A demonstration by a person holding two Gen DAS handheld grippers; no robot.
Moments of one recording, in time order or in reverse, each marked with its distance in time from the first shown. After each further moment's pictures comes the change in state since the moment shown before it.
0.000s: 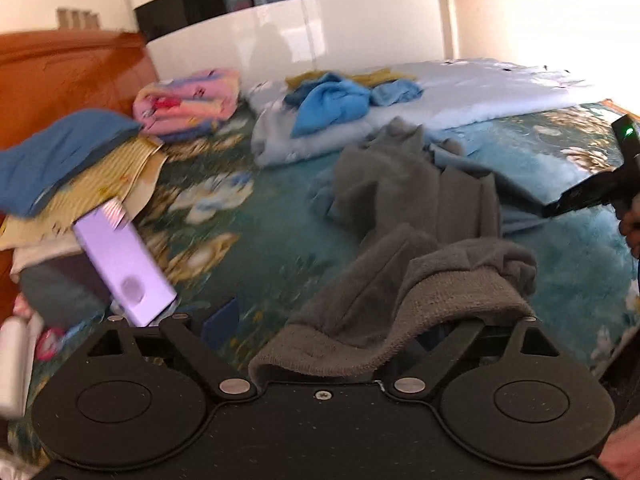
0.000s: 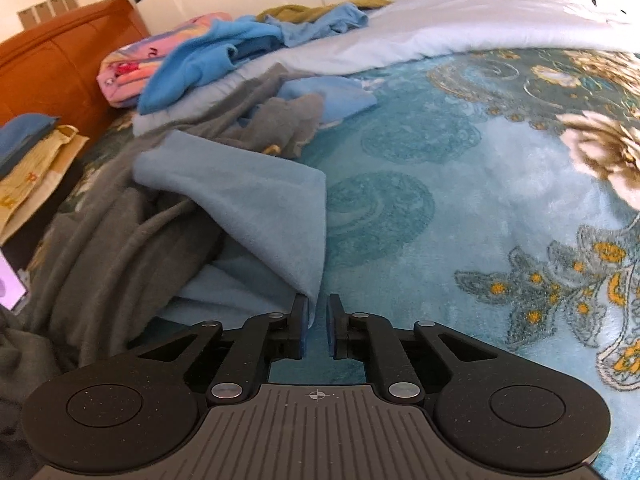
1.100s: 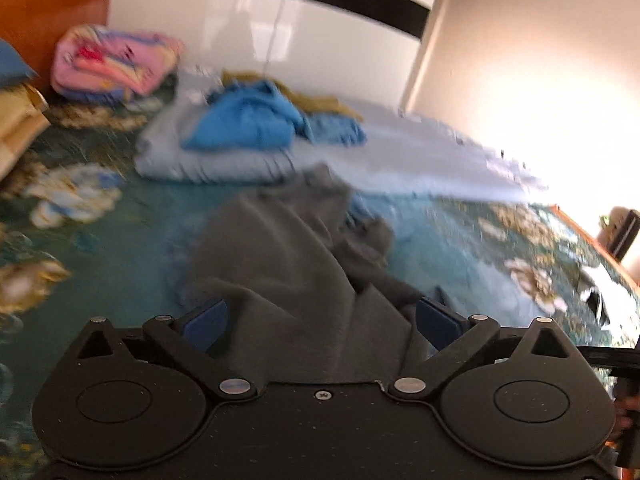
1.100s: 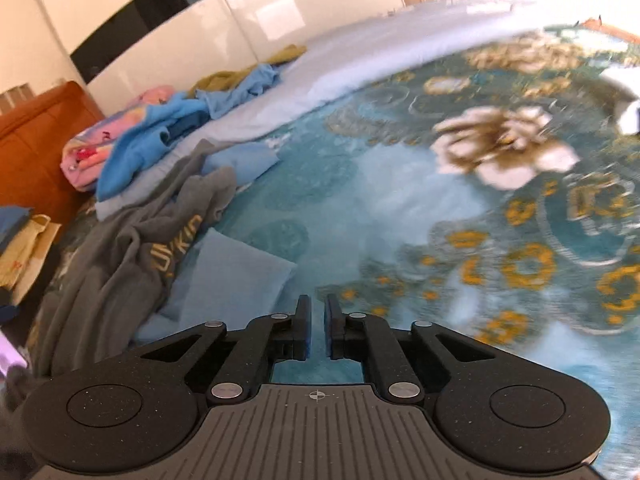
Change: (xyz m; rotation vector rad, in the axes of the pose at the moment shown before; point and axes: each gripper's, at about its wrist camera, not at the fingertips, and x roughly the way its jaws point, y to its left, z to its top) left arm 0.163 -0.057 0.103 -0.248 -0.010 -0.350; right arm -0.068 -0.076 -0.019 0.198 -0.160 -0.074
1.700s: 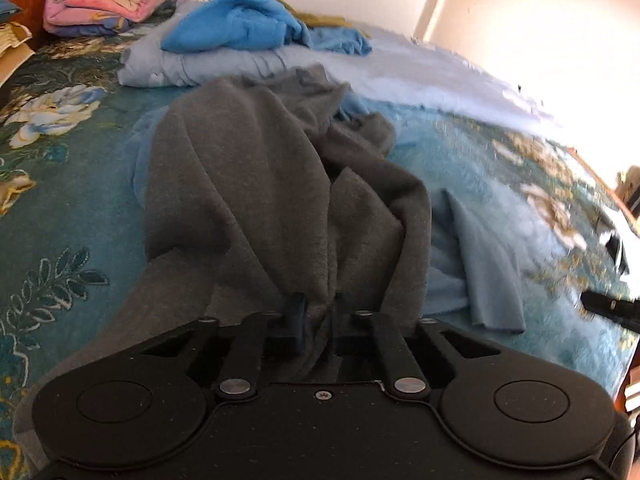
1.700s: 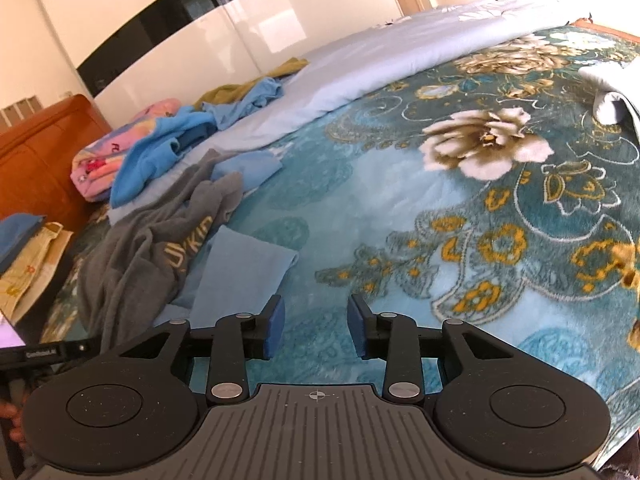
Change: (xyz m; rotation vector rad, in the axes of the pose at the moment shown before) left arm 0.028 -0.019 -0.047 -0.041 0.146 0.036; right arm -0.023 -0.002 -0.011 0.030 -0.023 0.032
